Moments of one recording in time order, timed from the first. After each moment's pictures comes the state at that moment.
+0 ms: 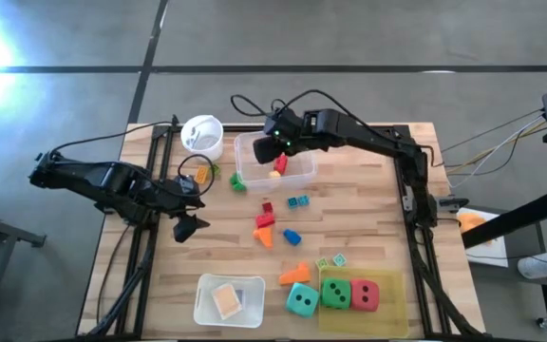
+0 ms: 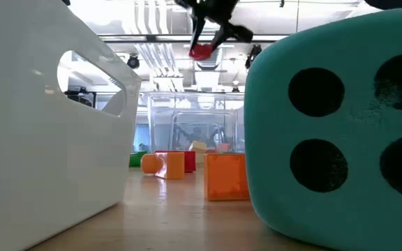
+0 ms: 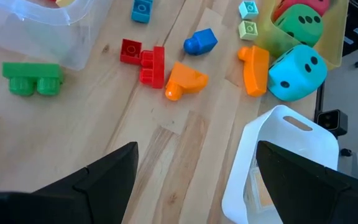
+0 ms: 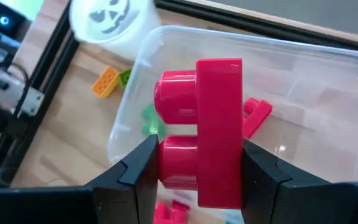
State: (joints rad) left arm -0.25 0.93 1.01 -0.96 -0.11 -0.66; right arm -0.20 2.03 2.25 -1.19 0.25 0.94
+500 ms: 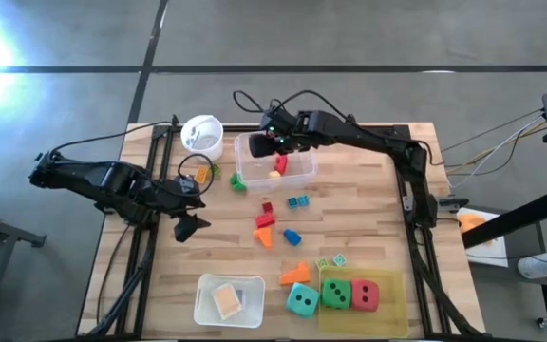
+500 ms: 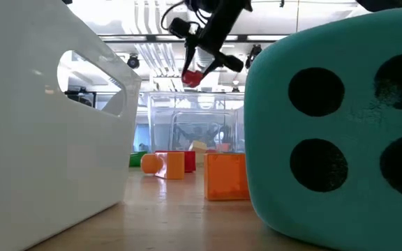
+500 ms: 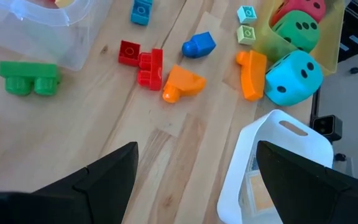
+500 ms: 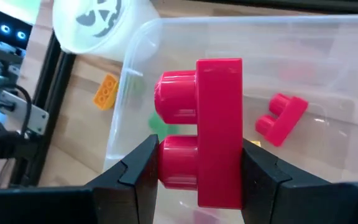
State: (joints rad) left arm -0.25 0.93 1.01 -0.95 -0.11 -0.68; right arm -0.29 2.04 2.04 -0.93 0.12 1.02
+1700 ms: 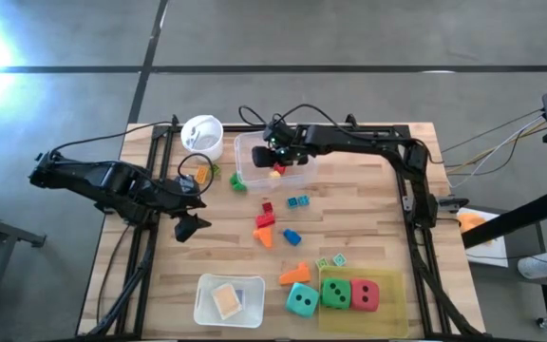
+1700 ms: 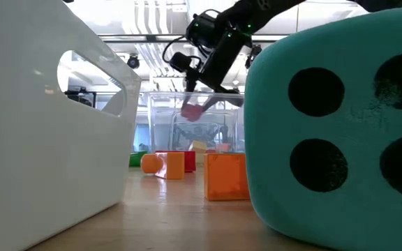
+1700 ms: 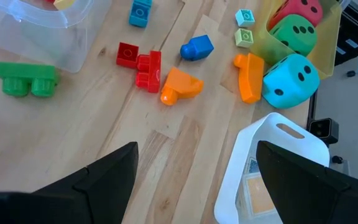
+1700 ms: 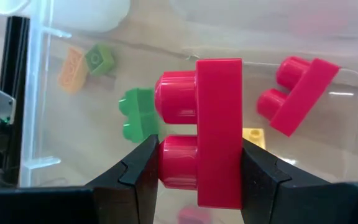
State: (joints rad) left arm -0.25 0.93 1.01 -0.94 -0.11 -0.69; right arm -0.32 2.04 1.72 -0.65 0.00 1.06
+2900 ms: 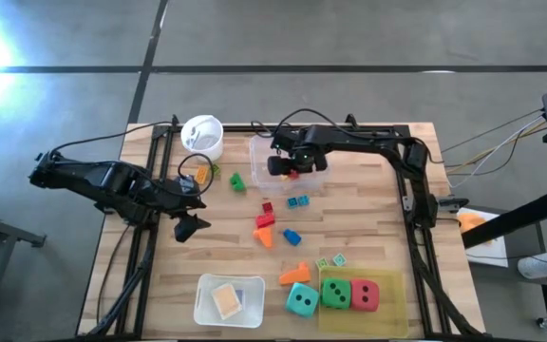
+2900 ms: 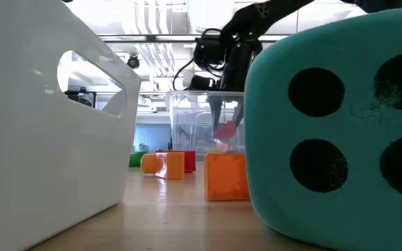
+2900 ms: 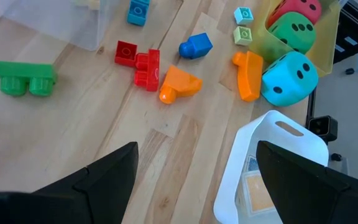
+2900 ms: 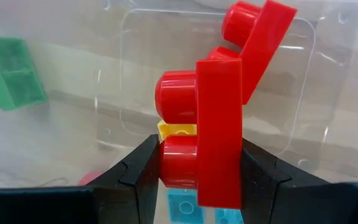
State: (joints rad) left arm -0.25 0.93 1.01 -0.94 -0.10 -0.68; right arm -0.34 2.05 1.68 -0.93 -0.03 1.07
